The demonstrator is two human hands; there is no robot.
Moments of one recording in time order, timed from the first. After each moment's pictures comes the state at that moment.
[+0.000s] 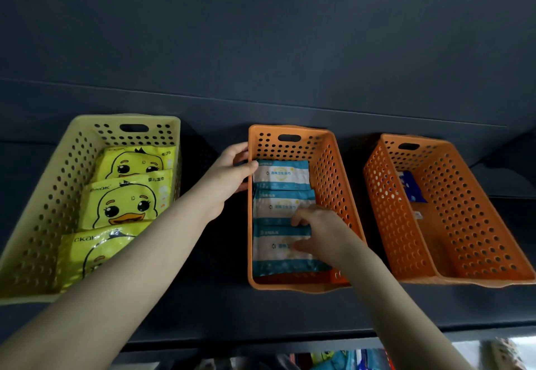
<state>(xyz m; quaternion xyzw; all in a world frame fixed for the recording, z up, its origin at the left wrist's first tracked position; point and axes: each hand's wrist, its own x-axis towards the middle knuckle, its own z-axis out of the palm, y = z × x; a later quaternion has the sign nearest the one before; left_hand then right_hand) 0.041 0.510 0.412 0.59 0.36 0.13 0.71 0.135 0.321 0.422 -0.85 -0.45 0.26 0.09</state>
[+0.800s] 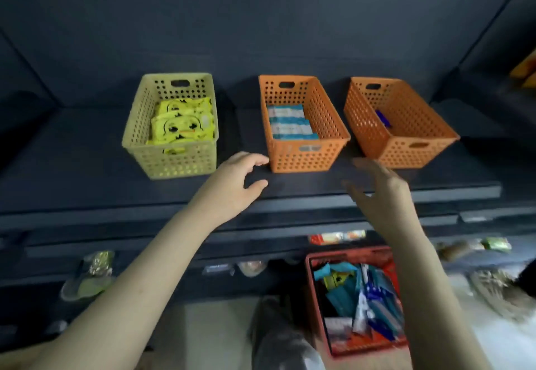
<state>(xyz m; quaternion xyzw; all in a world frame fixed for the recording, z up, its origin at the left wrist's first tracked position) -0.182 0.353 0.423 0.91 0.17 0.16 0.34 -0.023 0.128 0.445 -0.88 -0.36 -0.03 0.31</state>
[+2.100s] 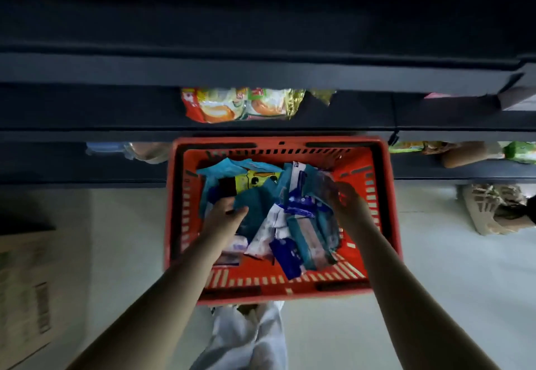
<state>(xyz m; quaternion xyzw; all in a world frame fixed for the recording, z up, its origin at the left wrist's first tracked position) -0.002 0.026 -0.044 0.58 0.57 -0.09 0.58 0.199 -0.141 -0.033 -0.90 -0.14 0.33 0.26</state>
